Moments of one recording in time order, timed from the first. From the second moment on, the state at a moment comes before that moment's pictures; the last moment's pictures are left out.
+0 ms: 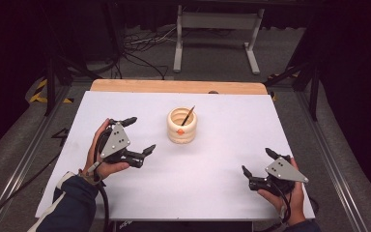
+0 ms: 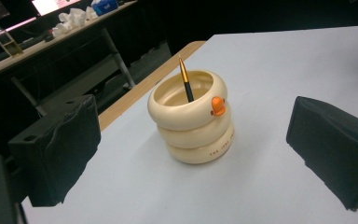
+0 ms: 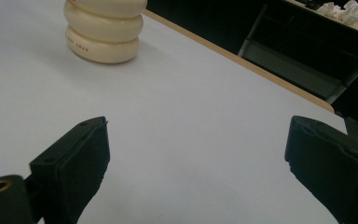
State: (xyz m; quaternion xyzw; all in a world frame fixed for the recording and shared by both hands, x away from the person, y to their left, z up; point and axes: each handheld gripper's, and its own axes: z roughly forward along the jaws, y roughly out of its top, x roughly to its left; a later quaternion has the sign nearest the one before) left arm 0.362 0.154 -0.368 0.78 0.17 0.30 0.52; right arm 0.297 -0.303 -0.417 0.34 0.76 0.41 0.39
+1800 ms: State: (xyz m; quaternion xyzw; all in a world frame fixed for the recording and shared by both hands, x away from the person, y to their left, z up) left arm 0.323 0.258 -0.427 0.80 0.25 0.31 0.45; right arm 0.298 -0.298 -0.420 0.33 0.77 0.40 0.38
